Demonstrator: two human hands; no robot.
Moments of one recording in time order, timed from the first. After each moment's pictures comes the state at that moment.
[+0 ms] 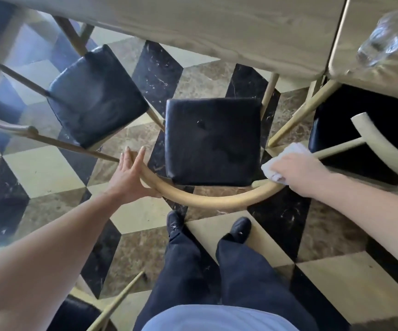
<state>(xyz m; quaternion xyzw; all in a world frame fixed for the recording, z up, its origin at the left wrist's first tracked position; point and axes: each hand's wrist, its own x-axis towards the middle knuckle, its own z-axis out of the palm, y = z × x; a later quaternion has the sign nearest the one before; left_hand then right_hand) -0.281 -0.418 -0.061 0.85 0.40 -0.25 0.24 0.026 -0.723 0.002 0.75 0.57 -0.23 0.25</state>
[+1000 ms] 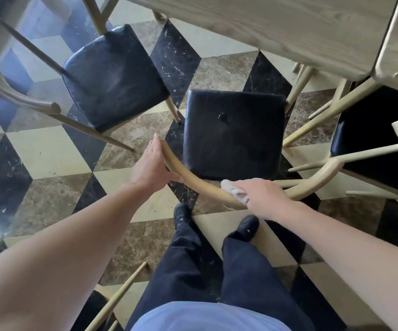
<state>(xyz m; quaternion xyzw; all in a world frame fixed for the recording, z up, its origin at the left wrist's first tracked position) -0.281 -0.396 -0.066 0.84 0.44 -0.15 0.28 -0.114 -0.631 -0.022 0.79 0.47 -0.40 0.06</state>
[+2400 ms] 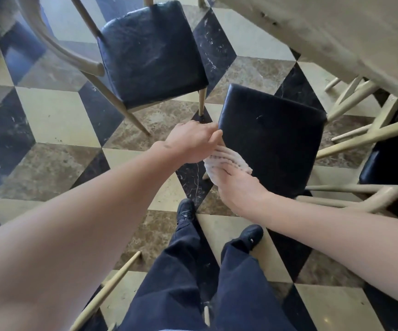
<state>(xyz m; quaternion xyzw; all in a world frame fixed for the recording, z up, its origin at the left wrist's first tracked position) -0.301 -0.347 -0.056 0.91 0.30 -0.14 0.25 -0.228 -0.524 -0.059 0.41 0.81 0.08 0.41</state>
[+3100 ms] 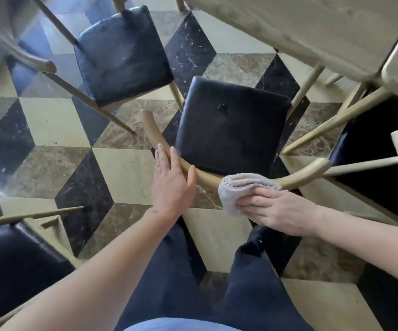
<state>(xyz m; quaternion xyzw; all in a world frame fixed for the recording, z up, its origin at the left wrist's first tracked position) -0.261 -0.583 -0.058 0.78 0.55 -0.06 0.29 -0.034 -0.764 -0.081 0.41 0.91 0.02 0.06</state>
